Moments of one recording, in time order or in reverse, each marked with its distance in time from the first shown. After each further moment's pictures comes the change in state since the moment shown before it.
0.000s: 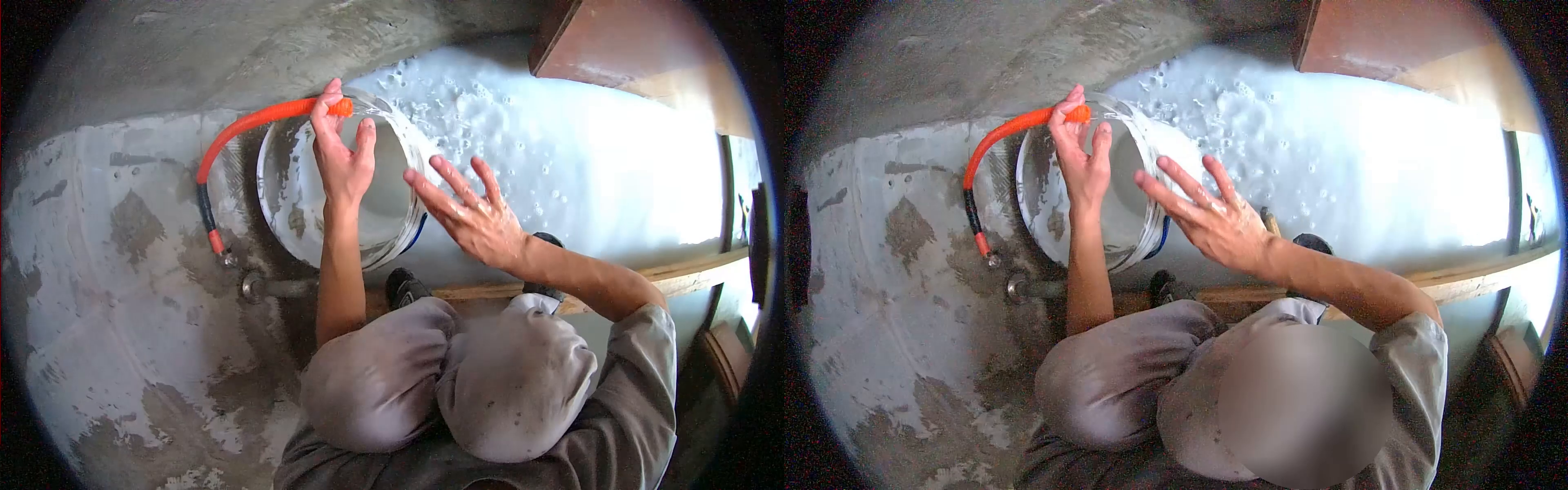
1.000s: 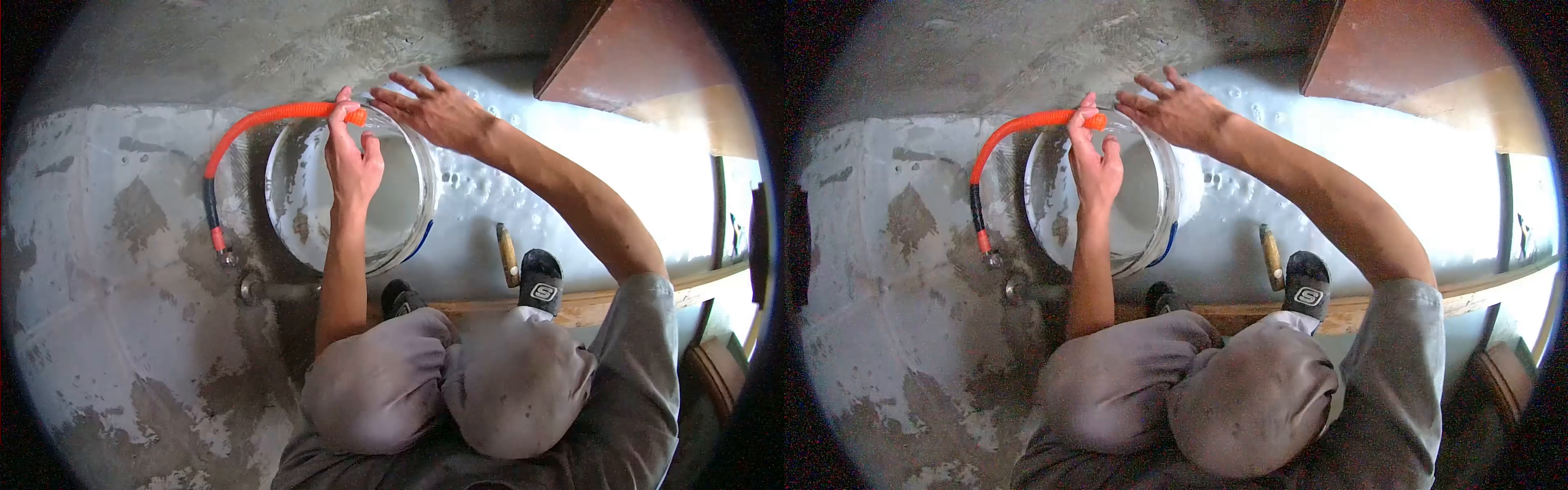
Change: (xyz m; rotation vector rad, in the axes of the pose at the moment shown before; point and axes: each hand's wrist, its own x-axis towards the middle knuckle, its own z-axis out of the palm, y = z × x) left_hand 0.001 -0.008 -0.004 0.242 0.020 0.060; right_hand 0.134 0.095 0.035 -0.220 -0.091 -0.236
